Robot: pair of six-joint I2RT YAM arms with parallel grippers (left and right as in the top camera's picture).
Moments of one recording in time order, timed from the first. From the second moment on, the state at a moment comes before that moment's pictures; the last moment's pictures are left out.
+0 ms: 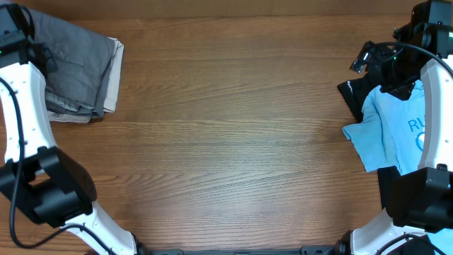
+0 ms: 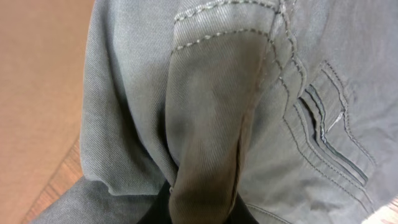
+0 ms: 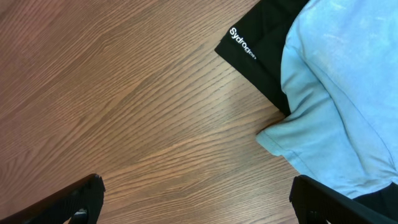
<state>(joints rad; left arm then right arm) 0.40 1.99 1.89 -0.80 -0.36 0.00 -0.20 1.84 1.92 -1.34 -0.19 0.33</state>
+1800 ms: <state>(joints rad) 0.06 1.52 1.75 -0.88 0.33 -0.33 -0.20 1.84 1.92 -1.34 -0.19 0.33</state>
